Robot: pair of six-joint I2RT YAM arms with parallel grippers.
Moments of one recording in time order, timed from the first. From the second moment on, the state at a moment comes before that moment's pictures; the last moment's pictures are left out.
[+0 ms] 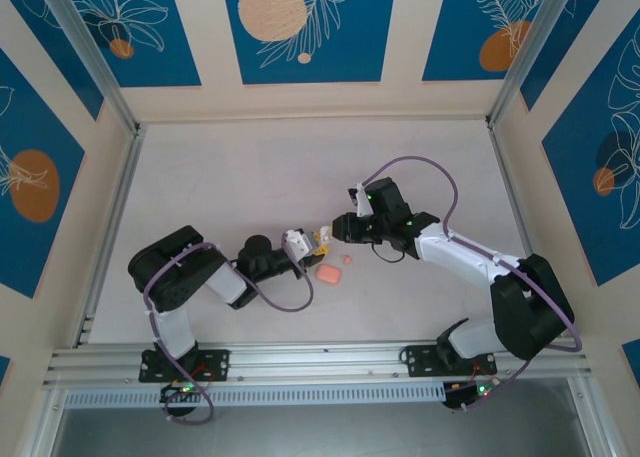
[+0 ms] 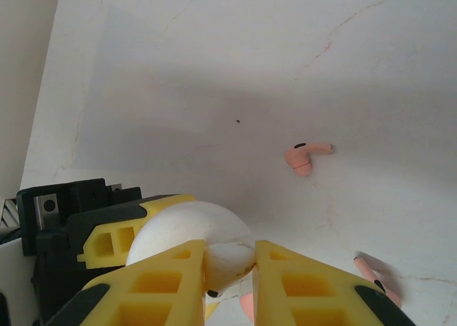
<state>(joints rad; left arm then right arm) -0.76 1.82 0.41 1.28 0.30 0.21 0.58 1.38 0.83 -0.23 -0.36 0.58</state>
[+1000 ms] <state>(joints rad) -0.76 1.81 0.42 1.28 0.30 0.21 0.60 1.37 0.83 -0.25 -0.33 0.57</state>
